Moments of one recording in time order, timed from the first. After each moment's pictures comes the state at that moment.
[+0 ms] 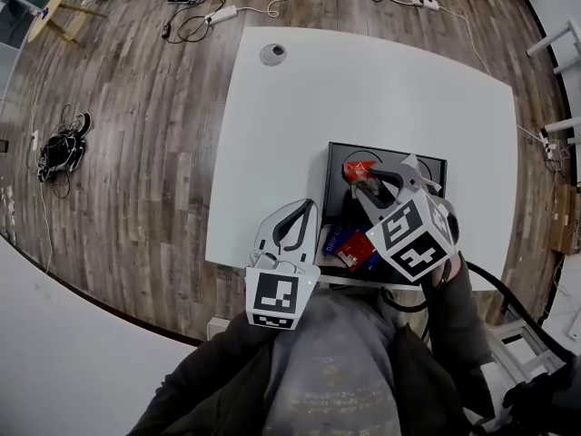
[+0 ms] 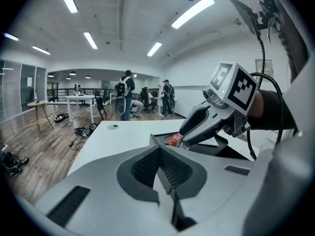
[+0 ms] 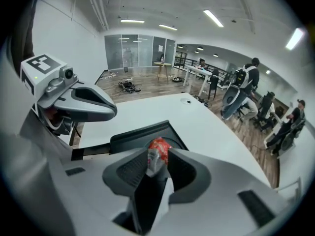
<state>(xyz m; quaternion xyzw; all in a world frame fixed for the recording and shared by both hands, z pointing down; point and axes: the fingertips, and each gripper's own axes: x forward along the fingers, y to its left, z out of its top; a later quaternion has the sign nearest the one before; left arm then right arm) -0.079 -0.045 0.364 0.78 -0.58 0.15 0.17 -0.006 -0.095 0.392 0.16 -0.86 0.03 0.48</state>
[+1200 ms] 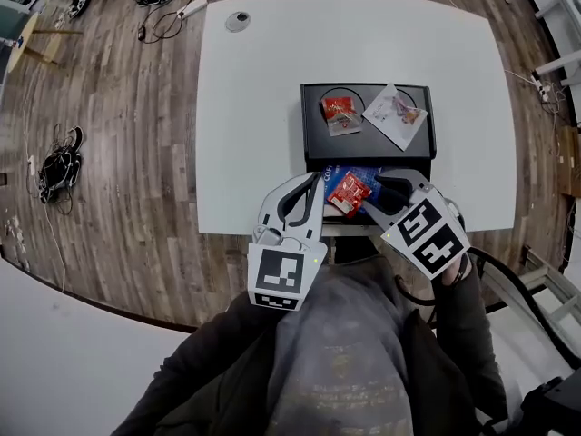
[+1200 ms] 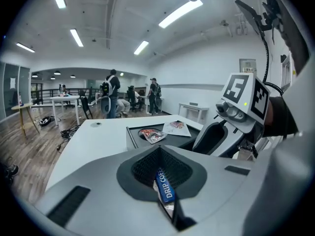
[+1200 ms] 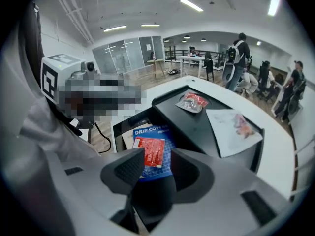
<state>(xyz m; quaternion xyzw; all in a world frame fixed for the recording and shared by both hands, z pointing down) -0.031 0.001 0.366 0.83 -0.52 0.16 0.16 0.053 0.023 0.420 0.17 -0.85 0.16 0.47</state>
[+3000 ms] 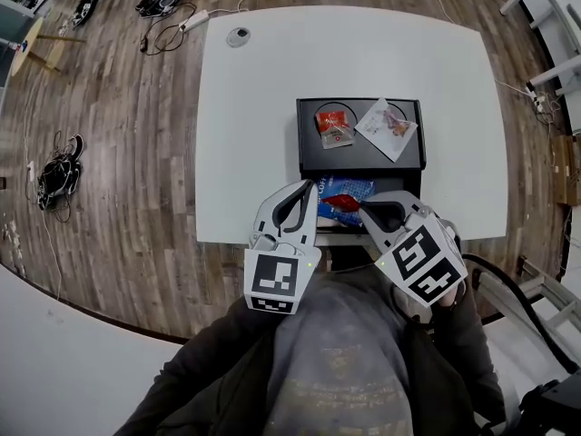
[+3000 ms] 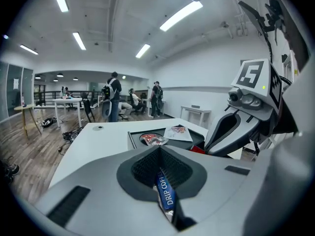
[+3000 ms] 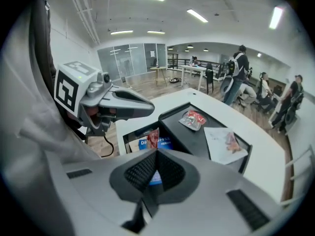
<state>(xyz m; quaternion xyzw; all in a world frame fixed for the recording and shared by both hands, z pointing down) -0.032 -0.003 0.359 0.82 -0.53 0.15 0.15 0.046 0.031 0.380 0.18 -0.87 0.12 0.44</state>
